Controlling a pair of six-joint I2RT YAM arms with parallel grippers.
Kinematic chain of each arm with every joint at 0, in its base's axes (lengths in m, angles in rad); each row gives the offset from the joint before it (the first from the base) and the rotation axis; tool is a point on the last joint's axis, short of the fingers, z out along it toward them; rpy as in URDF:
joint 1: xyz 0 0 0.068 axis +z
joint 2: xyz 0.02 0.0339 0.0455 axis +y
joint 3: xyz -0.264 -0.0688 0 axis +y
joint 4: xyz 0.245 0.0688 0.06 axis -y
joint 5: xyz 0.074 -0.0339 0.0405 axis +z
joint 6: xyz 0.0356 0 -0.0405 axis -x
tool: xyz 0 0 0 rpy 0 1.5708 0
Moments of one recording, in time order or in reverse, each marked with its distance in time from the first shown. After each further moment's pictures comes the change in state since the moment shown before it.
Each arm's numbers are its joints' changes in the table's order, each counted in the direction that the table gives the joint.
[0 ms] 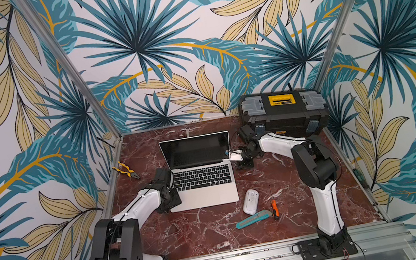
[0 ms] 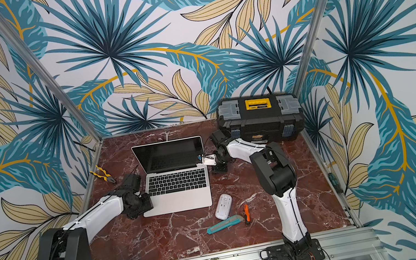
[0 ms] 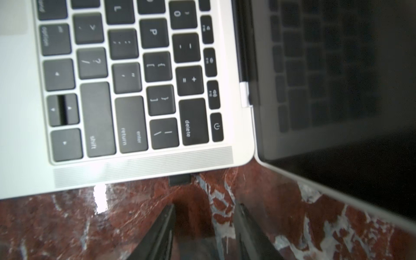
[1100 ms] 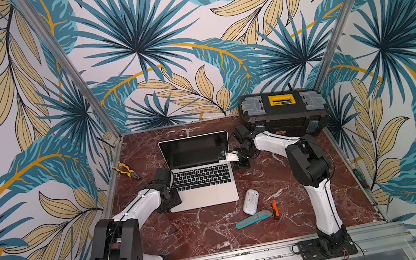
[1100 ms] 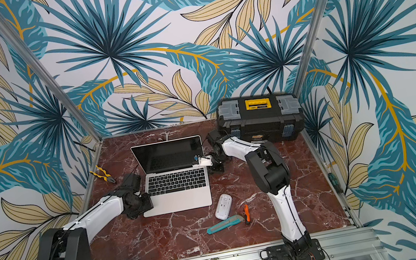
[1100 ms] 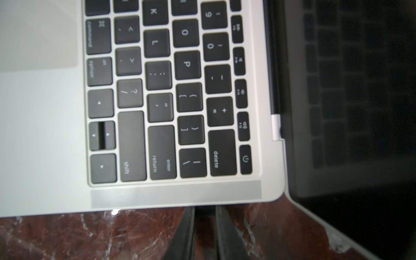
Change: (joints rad) left arm 0.000 0.000 0.004 0.013 0.000 0.000; right arm 0.023 0.074 -0.109 -0.108 0.074 0.015
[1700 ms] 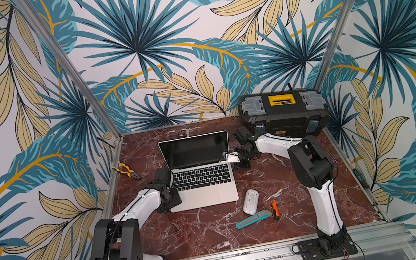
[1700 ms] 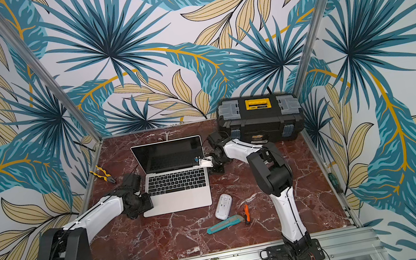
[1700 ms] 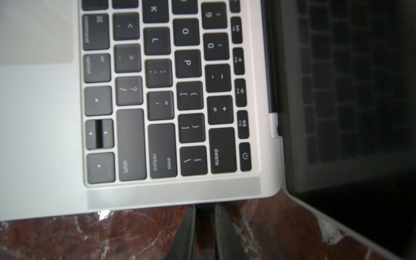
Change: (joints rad) left arm 0.001 0.000 0.000 0.002 0.000 0.000; right arm -0.004 -0.057 0.100 0.101 -0.032 0.003
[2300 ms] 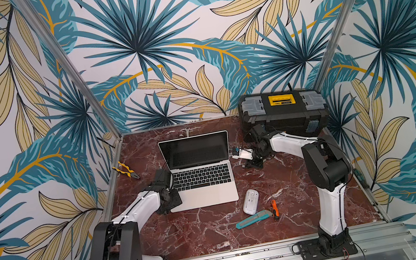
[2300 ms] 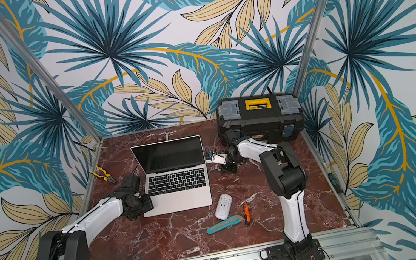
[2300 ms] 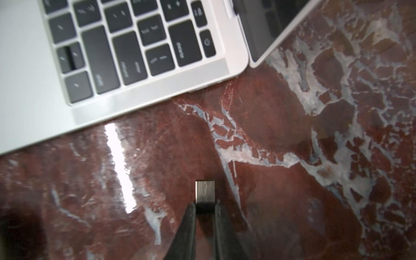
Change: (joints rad) left arm 0.001 -0.049 0.038 0.006 0.010 0.001; right arm -0.110 -0.162 0.191 0.034 0.005 -0.161
